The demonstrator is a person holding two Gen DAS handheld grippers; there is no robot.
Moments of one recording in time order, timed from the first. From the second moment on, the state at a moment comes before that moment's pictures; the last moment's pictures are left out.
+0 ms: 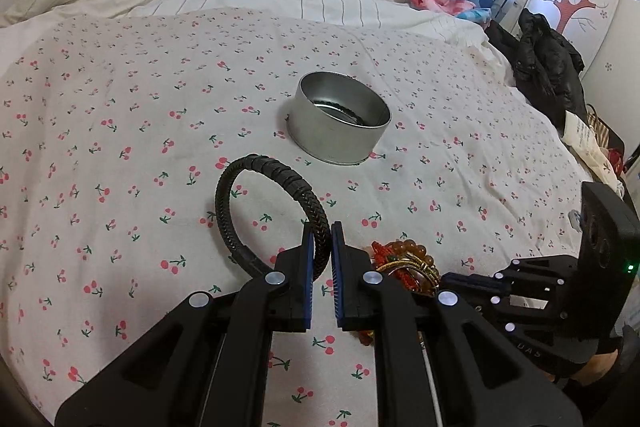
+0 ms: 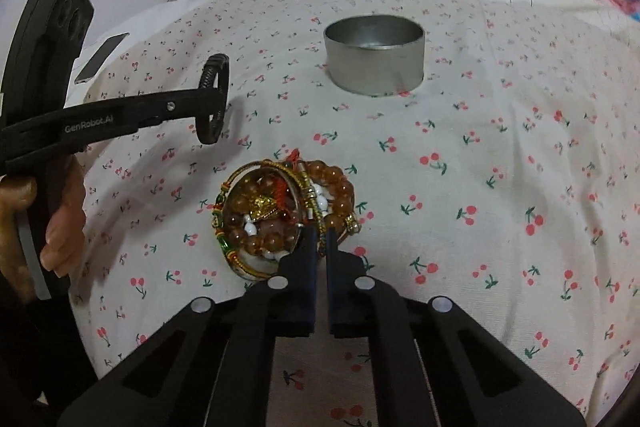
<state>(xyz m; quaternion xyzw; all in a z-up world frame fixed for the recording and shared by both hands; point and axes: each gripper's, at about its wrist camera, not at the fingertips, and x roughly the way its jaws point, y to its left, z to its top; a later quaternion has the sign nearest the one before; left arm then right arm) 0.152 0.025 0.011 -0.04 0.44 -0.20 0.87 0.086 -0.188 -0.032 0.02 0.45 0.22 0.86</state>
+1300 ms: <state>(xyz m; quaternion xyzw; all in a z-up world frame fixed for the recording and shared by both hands) 0.217 -0.035 0.049 -0.01 0.41 -0.26 0.88 0.142 -0.211 -0.040 0.01 0.49 0.16 0.86</state>
